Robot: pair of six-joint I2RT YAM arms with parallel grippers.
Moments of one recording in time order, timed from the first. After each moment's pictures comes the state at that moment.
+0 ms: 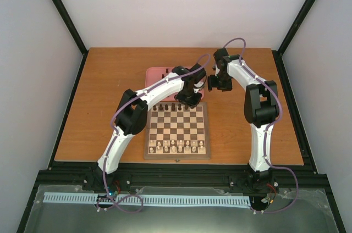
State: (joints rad) left arm -0.77 2.32 2.09 -1.14 0.12 -0.29; right arm 0.25 2.16 1.79 -1.00 -0.09 0.21
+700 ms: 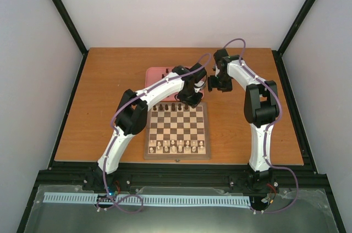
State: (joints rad) left arm -0.77 2.32 2.10 -1.13 0.14 -0.27; right arm 0.25 2.16 1.78 -1.00 -0.09 0.21
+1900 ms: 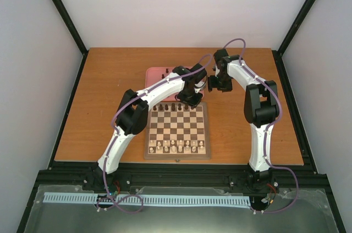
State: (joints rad) left arm -0.77 2.33 2.10 -1.13 0.13 -0.25; right arm 0.25 2.16 1.78 -1.00 -0.09 0.21
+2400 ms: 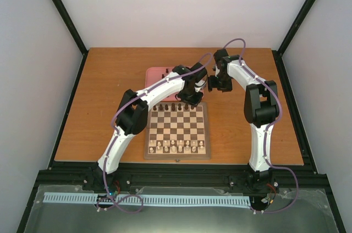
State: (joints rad) left arm -0.77 2.33 2.12 -1.14 0.13 -0.25; right arm 0.25 2.16 1.78 -1.00 -0.09 0.21
